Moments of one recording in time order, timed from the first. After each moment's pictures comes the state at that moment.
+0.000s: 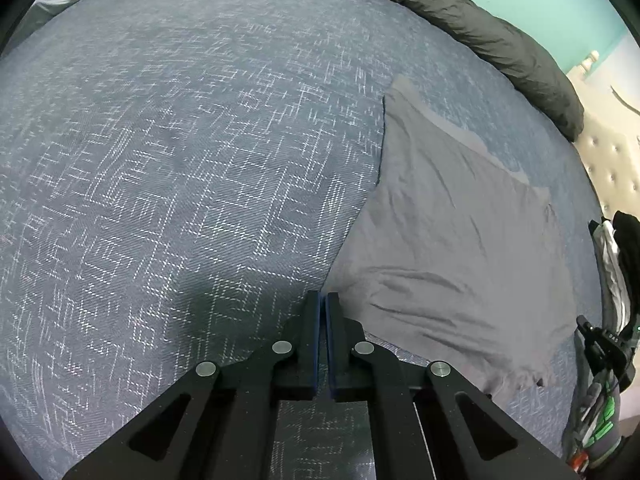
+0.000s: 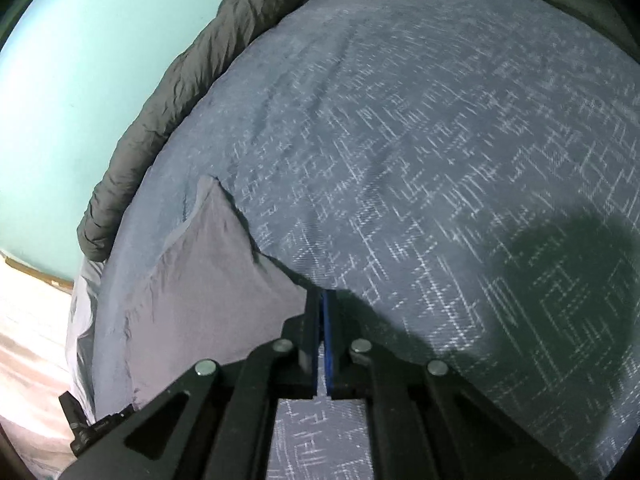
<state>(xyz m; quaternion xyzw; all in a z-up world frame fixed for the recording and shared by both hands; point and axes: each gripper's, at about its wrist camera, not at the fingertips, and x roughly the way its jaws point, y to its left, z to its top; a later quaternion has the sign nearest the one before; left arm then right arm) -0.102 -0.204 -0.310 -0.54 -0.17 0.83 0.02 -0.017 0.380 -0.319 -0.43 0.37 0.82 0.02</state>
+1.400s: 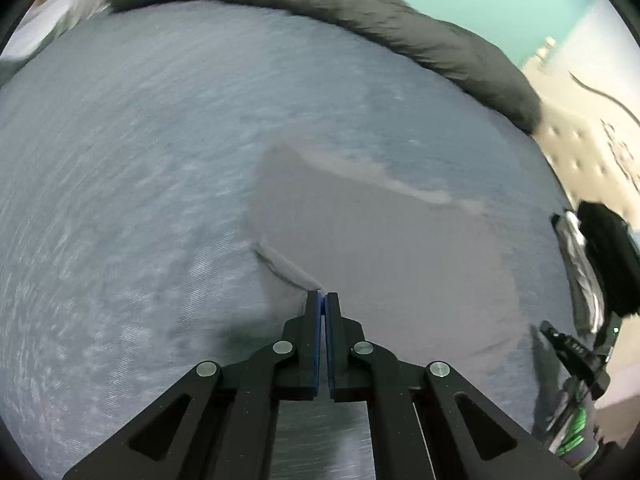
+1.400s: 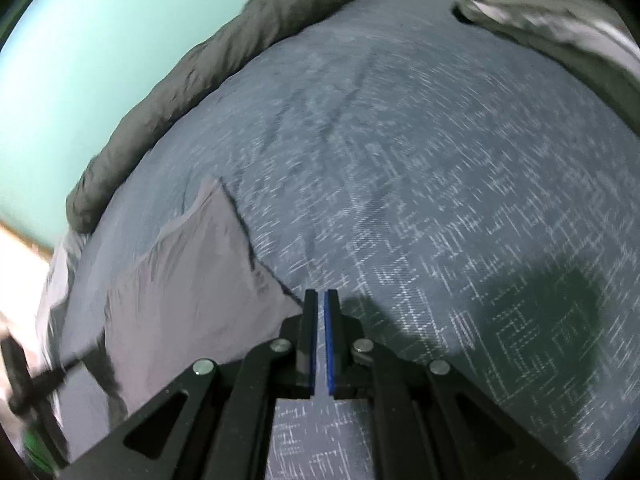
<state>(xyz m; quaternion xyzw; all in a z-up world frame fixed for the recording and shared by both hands) -0.110 -0.125 -0.226 -0.50 -0.14 0.85 0.09 -0.030 0.356 -0.292 -0.43 0.27 0.86 0.02</state>
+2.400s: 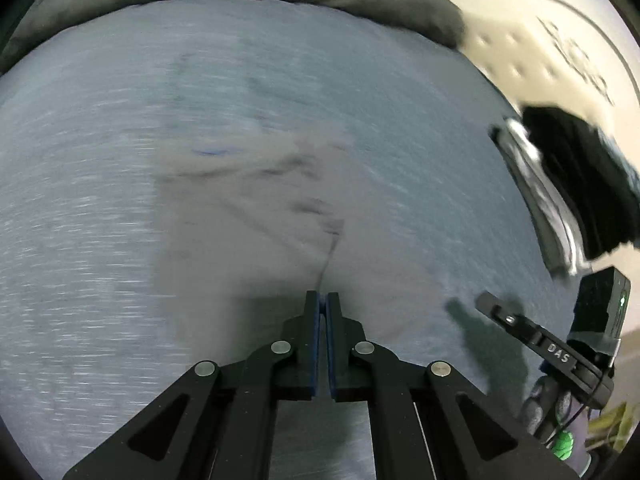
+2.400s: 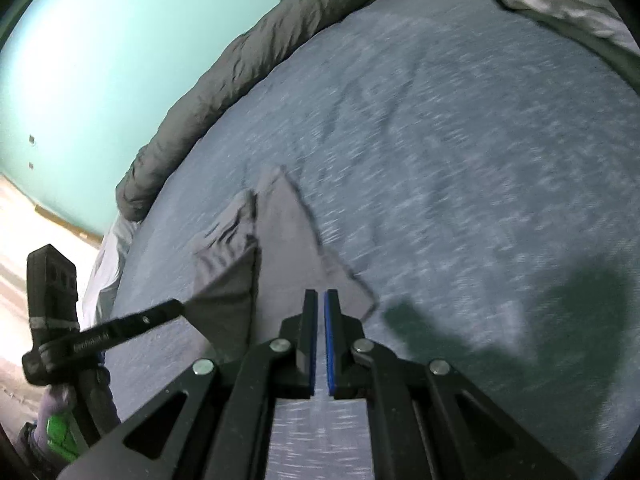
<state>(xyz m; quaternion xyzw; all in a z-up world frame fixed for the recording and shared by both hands) -0.133 0.025 -0.233 -0.54 -0.07 0.82 0.17 -0.034 0.346 -0.278 -0.43 0.32 0.84 -0.08</state>
